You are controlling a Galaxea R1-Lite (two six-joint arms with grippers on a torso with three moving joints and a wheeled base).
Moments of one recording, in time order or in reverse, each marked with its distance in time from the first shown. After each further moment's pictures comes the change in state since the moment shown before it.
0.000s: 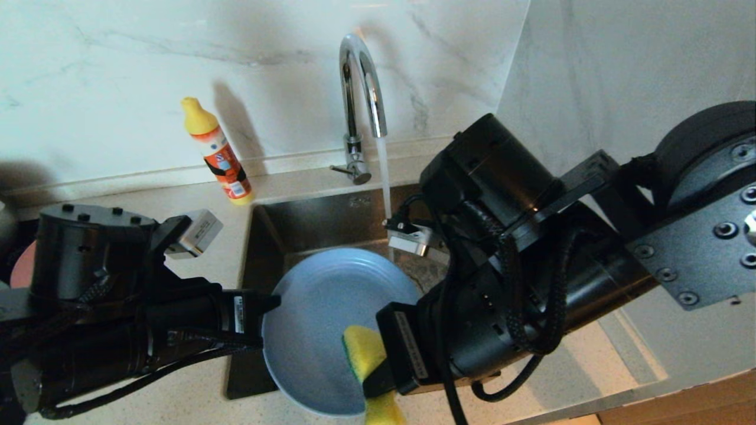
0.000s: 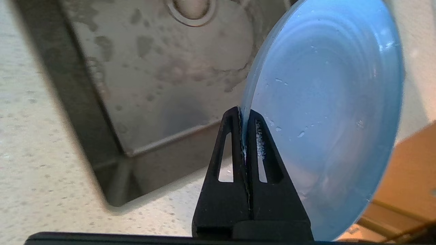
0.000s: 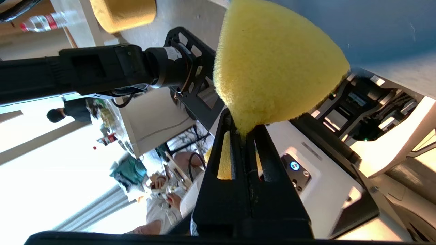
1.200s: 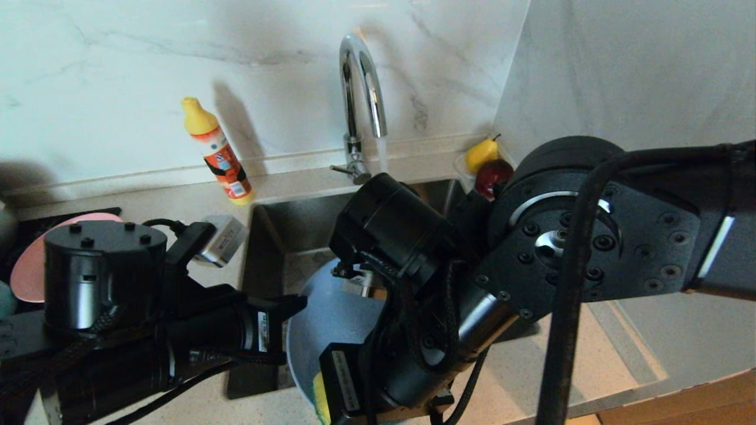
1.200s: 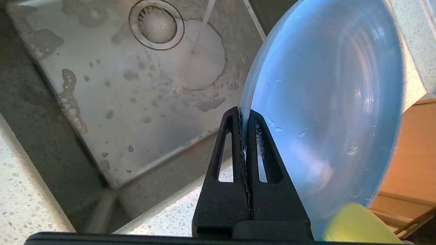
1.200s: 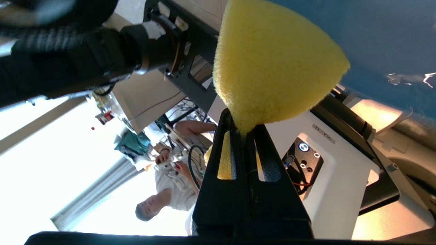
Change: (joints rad) left arm -0.100 0.021 0.076 -0.196 0.009 0.079; right arm 0.050 0.208 -0.226 0.197 0.035 0.041
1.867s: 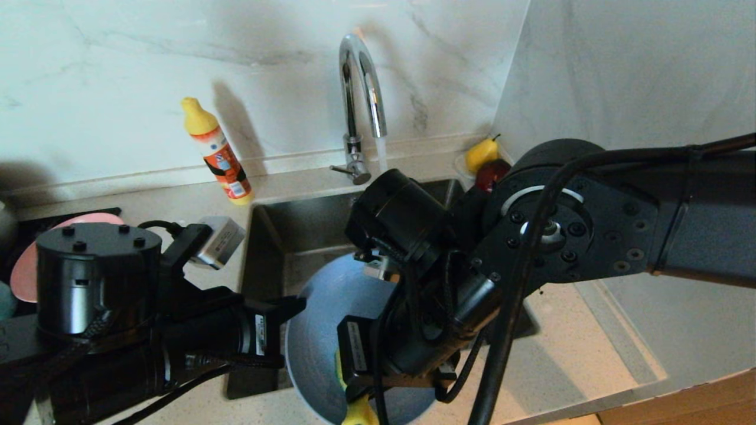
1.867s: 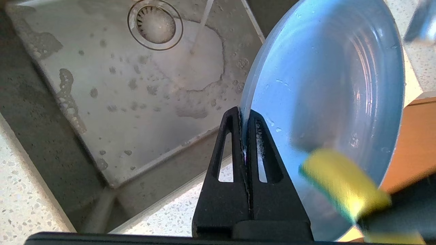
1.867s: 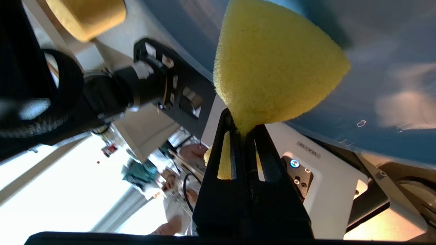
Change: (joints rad) left arm -0.004 -0.013 0.008 0.000 0.000 -0.003; right arm -0.056 0.016 -0.005 -0.020 -0.072 0.055
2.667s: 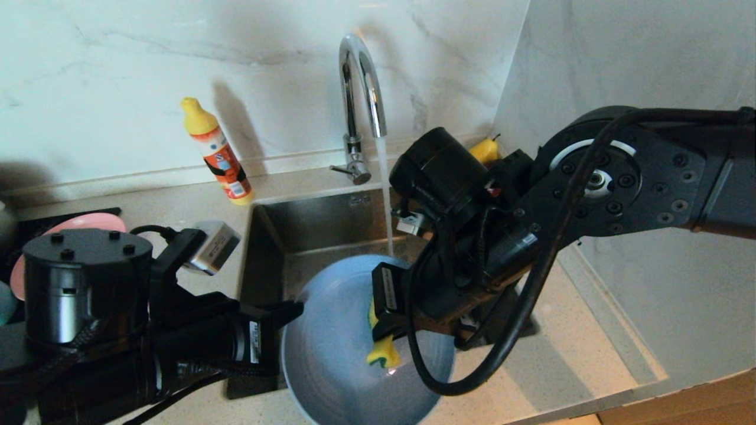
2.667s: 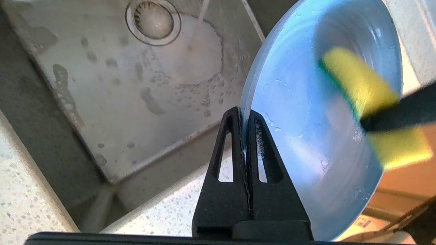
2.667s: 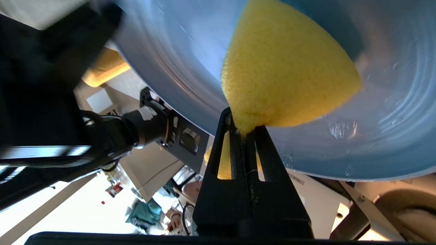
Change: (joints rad) left arm -0.004 -0.019 0.023 0.000 -0.007 0.000; right arm -0.092 -0.047 0.000 -0.047 -0.070 -0.003
